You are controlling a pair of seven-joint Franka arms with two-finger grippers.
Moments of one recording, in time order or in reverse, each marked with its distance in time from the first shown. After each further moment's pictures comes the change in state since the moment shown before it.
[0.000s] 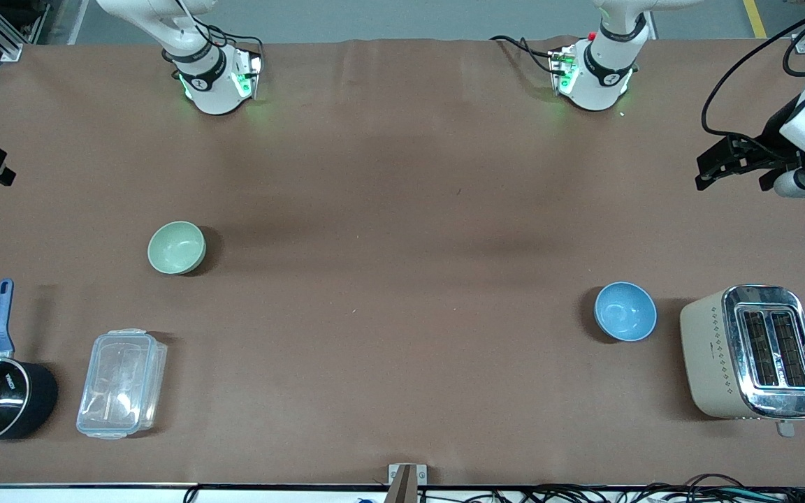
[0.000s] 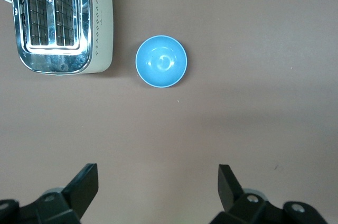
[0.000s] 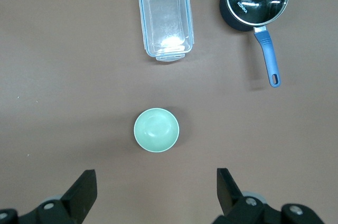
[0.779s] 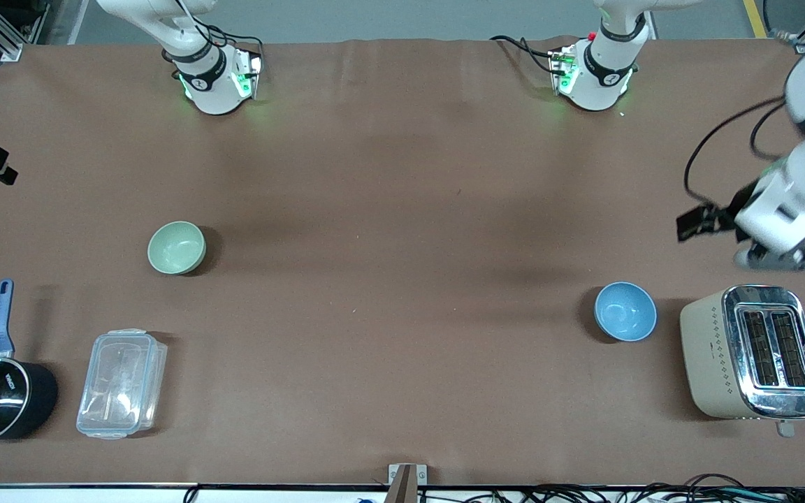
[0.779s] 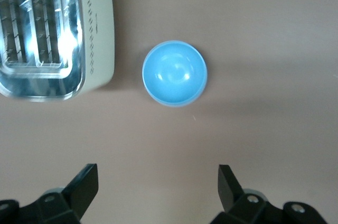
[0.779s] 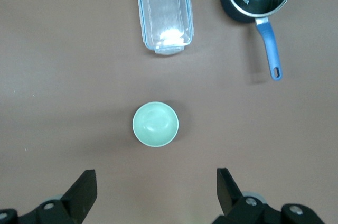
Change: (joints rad) left arm 0.015 0.242 0.001 -0.048 0.076 0.217 0.017; right arm 0.000 0.000 -0.001 -0.038 0.000 -0.011 -0.002
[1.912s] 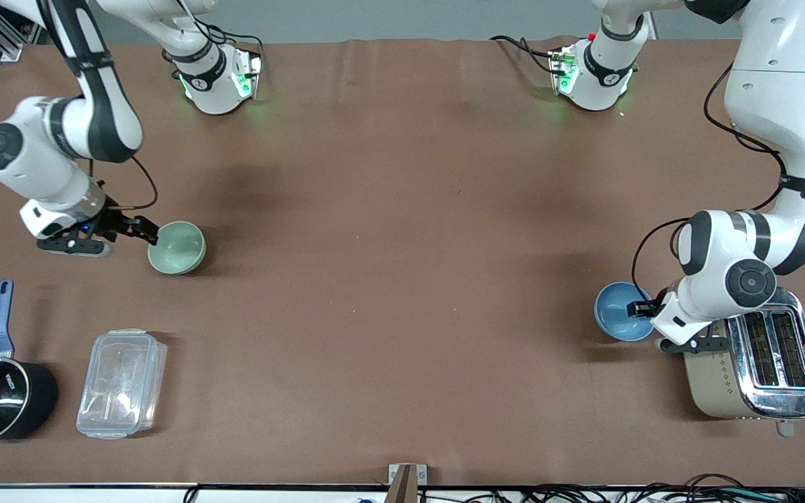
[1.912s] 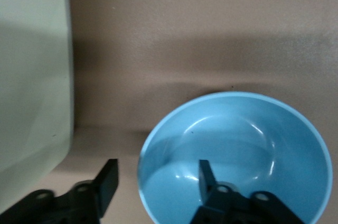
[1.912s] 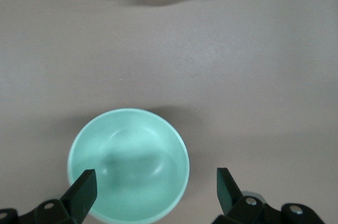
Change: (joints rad) left arm 0.050 0.403 0.001 -0.079 0.129 0.446 -0.093; right arm -0.001 0.071 -0.032 -0.974 -0.002 1.139 -0.032
